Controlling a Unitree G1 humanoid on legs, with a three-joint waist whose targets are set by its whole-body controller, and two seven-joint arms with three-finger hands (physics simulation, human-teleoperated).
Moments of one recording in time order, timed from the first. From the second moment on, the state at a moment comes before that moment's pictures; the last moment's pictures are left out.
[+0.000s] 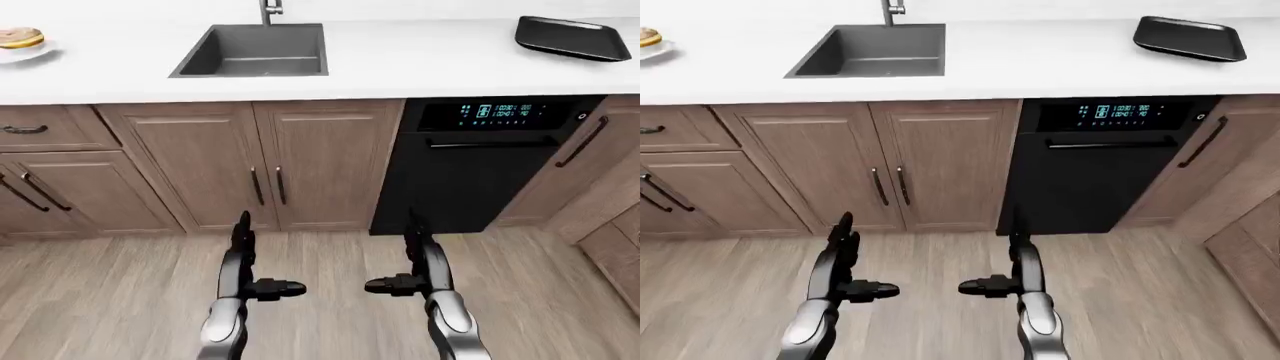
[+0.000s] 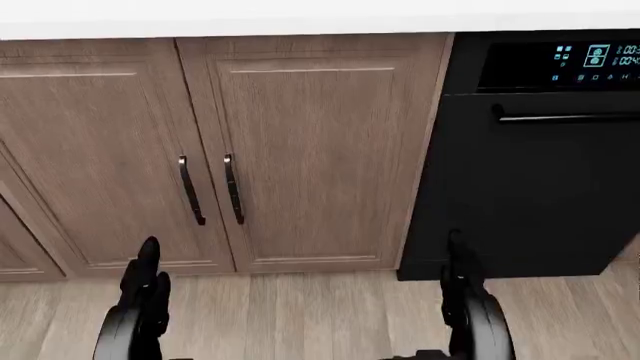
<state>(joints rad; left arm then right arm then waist) 0.03 0.02 0.04 0.09 -0.01 0.06 -0.04 0.03 -0.01 -0.04 0.09 0.01 0.06 0.04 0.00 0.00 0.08</state>
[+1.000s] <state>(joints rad) -0.41 0.20 0.24 -0.78 -0.17 1.25 -0.05 -0.27 -0.19 -0.24 -0.58 0.22 0.80 0.09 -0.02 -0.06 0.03</state>
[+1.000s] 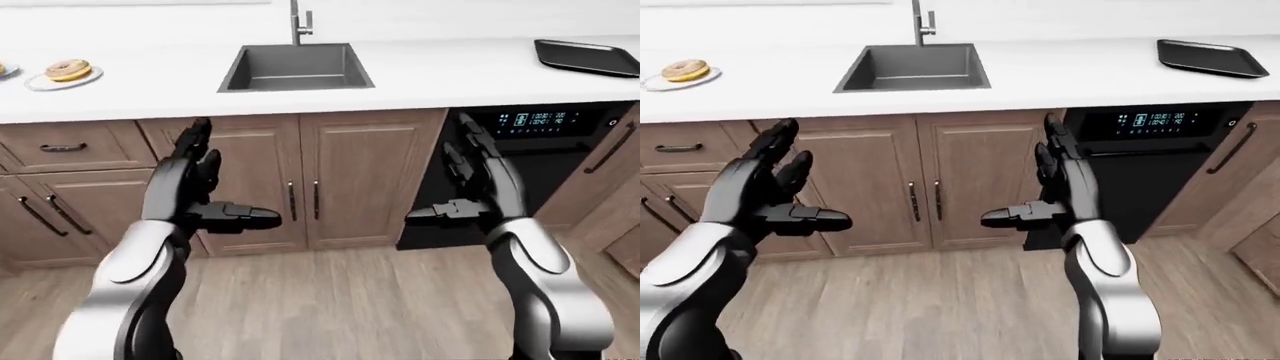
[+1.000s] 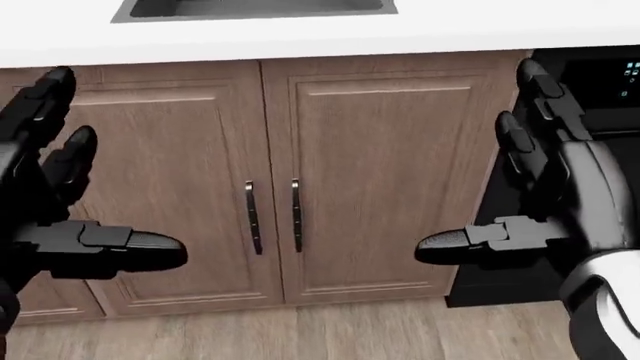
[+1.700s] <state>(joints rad) -0.43 0.24 0.29 -0.82 -0.26 1.28 -0.02 -0.30 -0.20 -0.23 -0.63 0.24 0.82 0.09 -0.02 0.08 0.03</state>
